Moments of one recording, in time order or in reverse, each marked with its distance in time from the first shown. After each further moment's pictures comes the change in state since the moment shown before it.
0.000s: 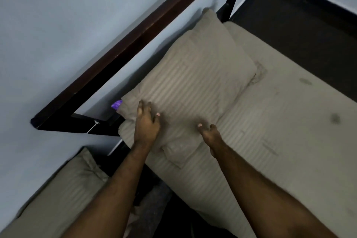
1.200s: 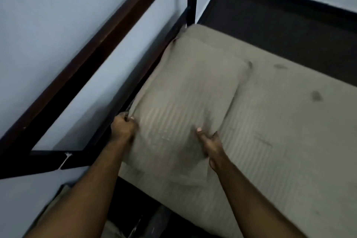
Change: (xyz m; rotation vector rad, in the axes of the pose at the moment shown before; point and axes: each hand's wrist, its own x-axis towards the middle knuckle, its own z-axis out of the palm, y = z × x) left_hand 0.089 -0.020 0.027 -0.028 -0.004 -0.185; right_hand 0.014 0.047 -0.026 0.552 0.084 -0.173
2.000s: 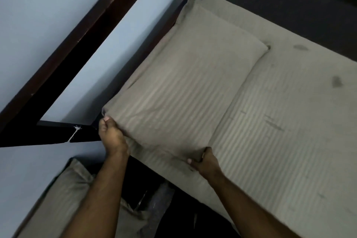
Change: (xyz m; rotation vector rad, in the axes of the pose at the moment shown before) left_hand -0.032 -0.107 -0.005 -0.803 0.396 -0.131; right_hand -0.056 0.115 0.002 -0.825 -0.151 0.156
